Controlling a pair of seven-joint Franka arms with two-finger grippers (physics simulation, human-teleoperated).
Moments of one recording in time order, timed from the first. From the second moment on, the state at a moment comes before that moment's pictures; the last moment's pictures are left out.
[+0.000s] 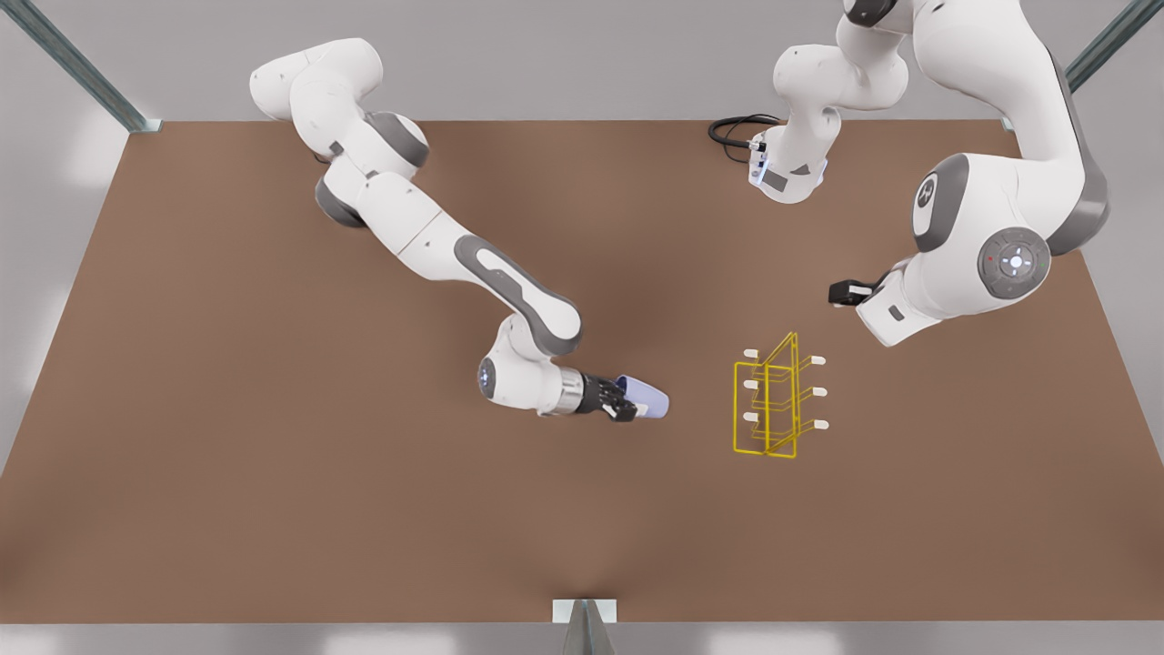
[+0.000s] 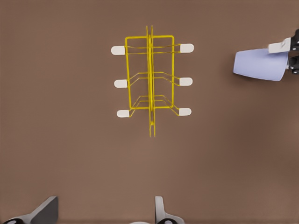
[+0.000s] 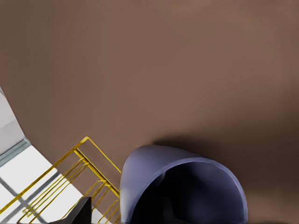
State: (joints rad) left arm -0.16 0.19 0.02 -1.48 0.00 1.37 0.00; right arm 0.41 1.11 0.46 -1.18 0.80 2.59 0.66
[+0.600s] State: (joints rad) left arm -0.47 0.48 -0.05 -1.56 0.01 1.65 -0.44; right arm -0.08 0.28 0.15 -1.40 -0.01 1.77 0.43
